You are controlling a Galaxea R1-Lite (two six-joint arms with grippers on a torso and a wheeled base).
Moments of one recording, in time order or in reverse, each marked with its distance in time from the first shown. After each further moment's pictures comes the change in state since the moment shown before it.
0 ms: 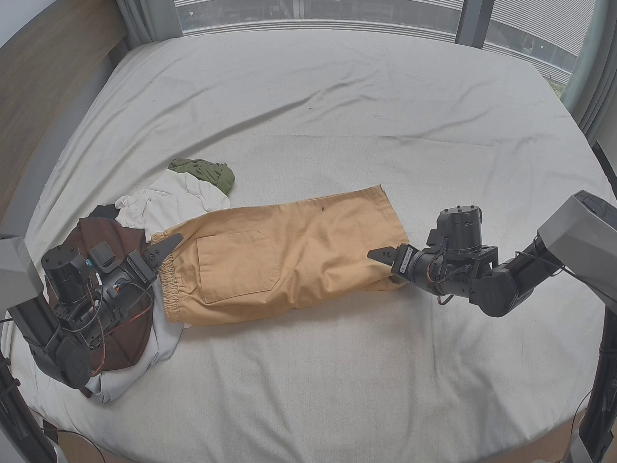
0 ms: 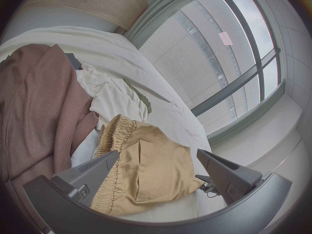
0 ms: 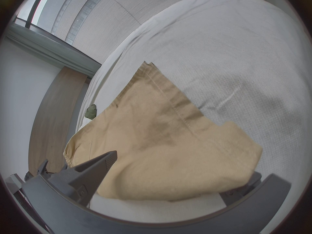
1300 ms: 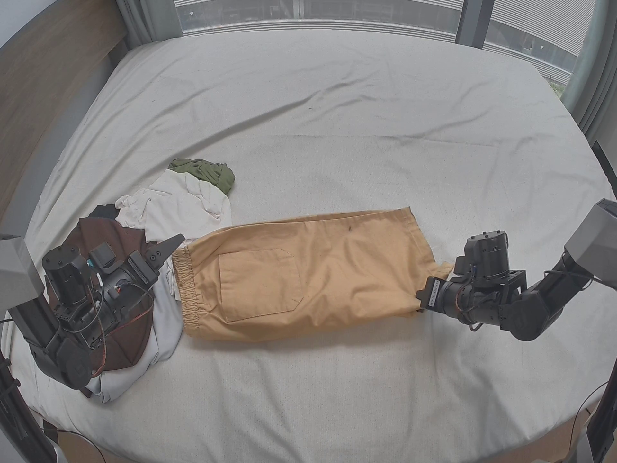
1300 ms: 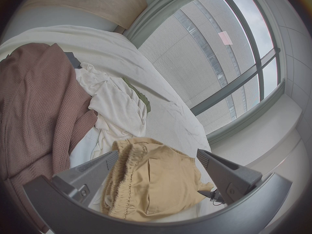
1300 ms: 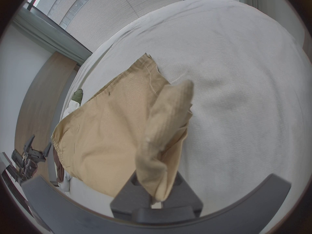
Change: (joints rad) left arm -0.008 0.000 0.005 0.000 -0.001 0.000; right arm -0.046 -0.145 0.312 -0.018 -0.066 -0.136
